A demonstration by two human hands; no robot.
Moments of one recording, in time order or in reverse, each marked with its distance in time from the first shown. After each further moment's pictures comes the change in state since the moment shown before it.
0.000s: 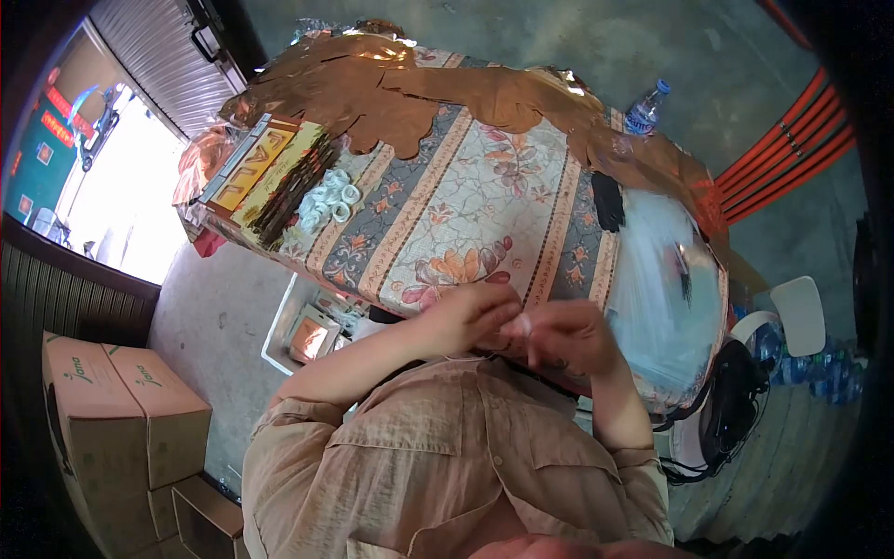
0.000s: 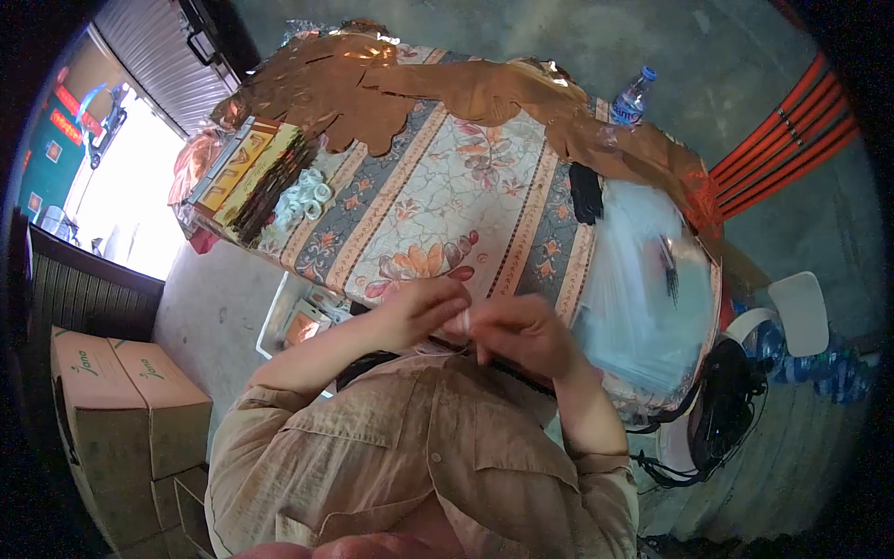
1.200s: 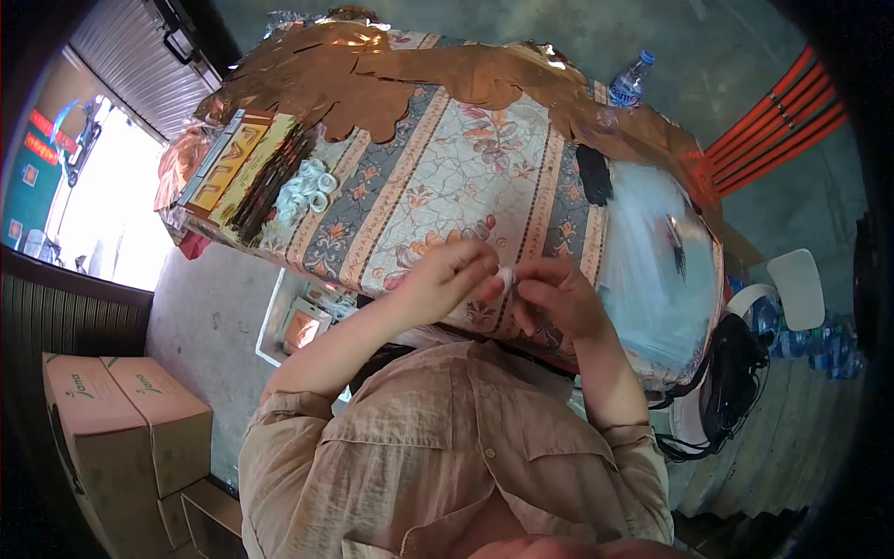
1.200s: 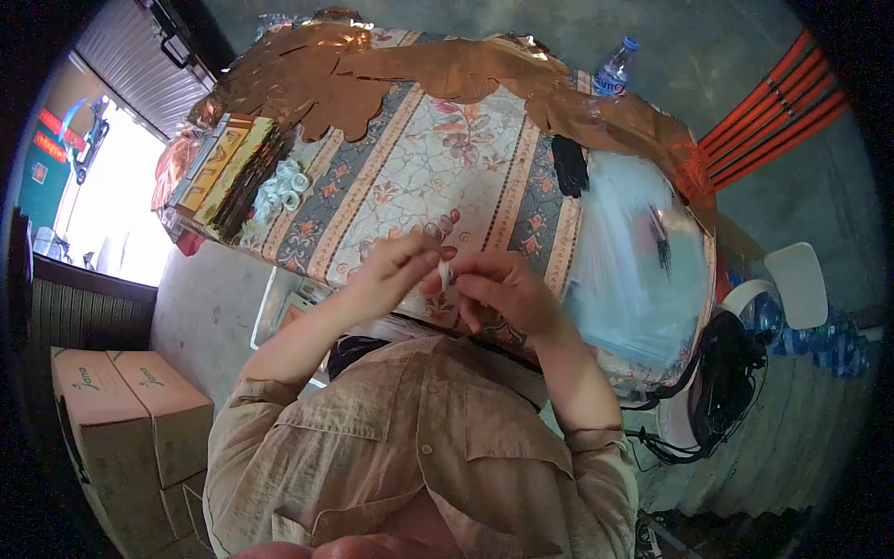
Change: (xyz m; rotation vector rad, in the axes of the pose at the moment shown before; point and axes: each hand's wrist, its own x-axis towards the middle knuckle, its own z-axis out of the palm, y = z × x) left_hand 0.011 -0.011 -0.007 -0.035 0.182 0.055; right_hand 0.013 0.016 -0.009 0.272 0.049 0.156
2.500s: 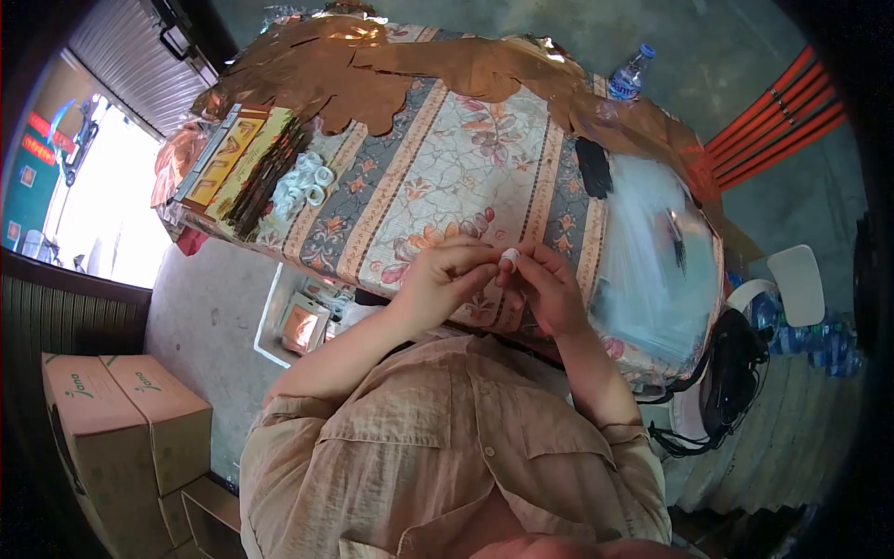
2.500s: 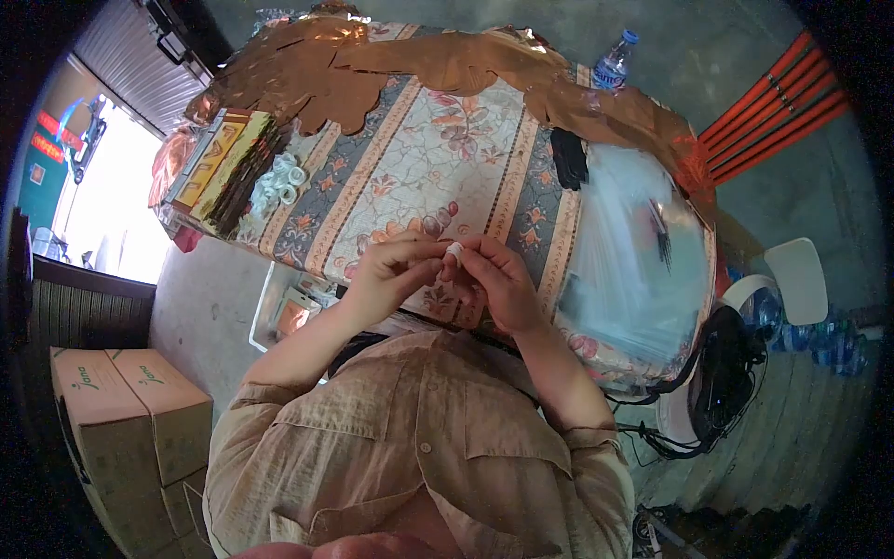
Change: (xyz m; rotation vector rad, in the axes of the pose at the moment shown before) left_hand -0.010 0.002 0.011 -0.121 0.103 -0.038; right_hand 0.007 0.026 0.014 0.241 0.225 -0.147
